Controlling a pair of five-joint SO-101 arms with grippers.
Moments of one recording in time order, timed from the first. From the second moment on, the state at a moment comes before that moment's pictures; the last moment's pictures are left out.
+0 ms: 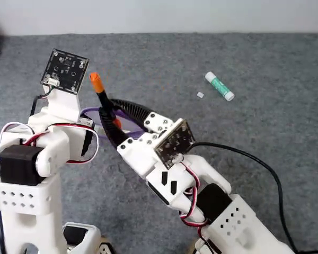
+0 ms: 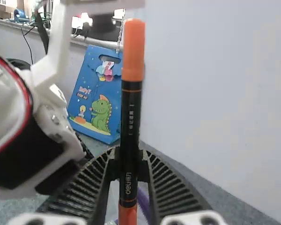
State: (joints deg) left arm 3.1 -36.4 4.2 97.7 -2.9; right arm -47.3 -56.4 49.1 13.8 5.0
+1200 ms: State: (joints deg) left arm 2.6 -36.4 4.5 97.6 -2.9; right arm -20.0 -48.4 27.2 46.9 -6.1
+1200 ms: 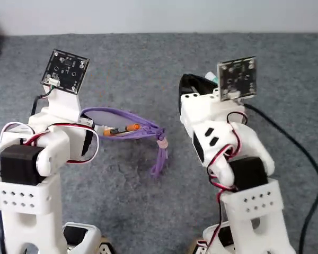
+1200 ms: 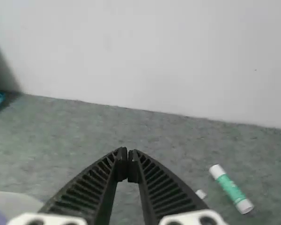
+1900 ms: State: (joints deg) left arm 0.9 -36.0 4.8 97.6 -2.9; right arm -40.9 -40.5 14.9 66.6 -21.0
